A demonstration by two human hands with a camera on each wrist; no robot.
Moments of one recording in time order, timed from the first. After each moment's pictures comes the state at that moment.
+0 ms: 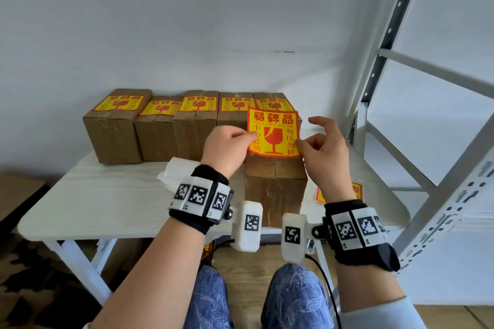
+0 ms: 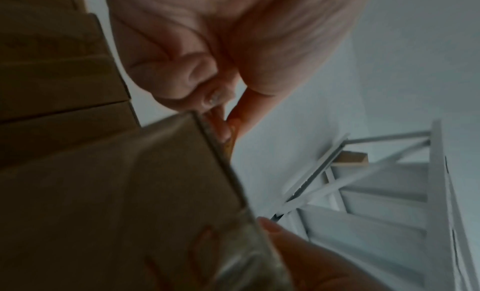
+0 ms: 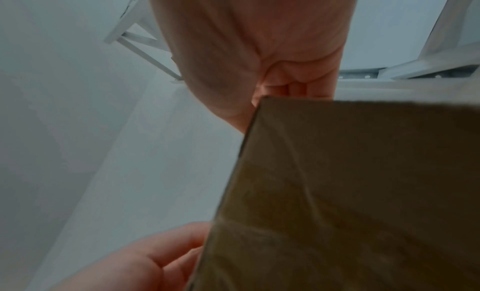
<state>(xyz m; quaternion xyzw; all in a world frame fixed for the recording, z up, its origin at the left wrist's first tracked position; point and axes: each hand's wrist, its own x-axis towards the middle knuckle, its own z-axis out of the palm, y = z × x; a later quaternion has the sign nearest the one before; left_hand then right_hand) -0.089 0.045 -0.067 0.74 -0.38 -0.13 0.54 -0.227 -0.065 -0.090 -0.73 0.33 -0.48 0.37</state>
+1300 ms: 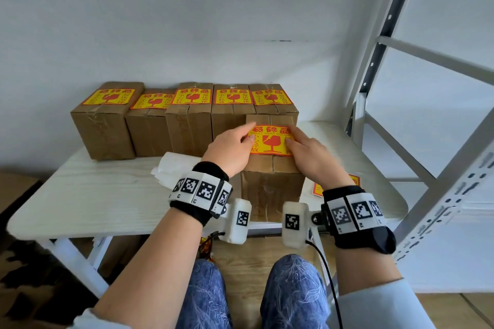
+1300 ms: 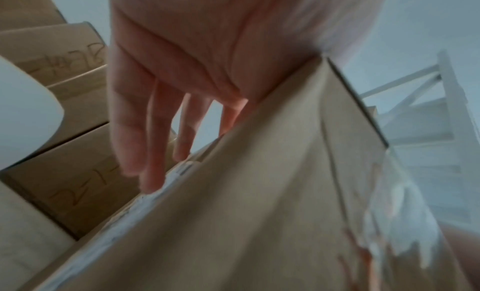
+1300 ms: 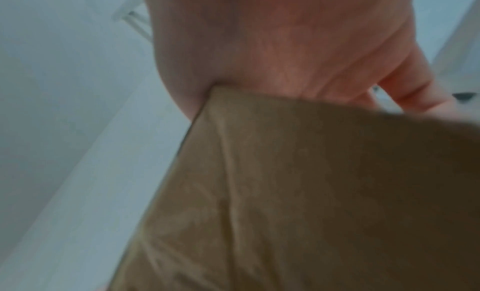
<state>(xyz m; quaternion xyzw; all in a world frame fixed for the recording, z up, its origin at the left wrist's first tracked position) -0.077 0.026 -0.089 0.80 -0.48 -0.11 0.34 -0.224 -0.076 -0.086 -0.84 0.41 -0.15 0.32</state>
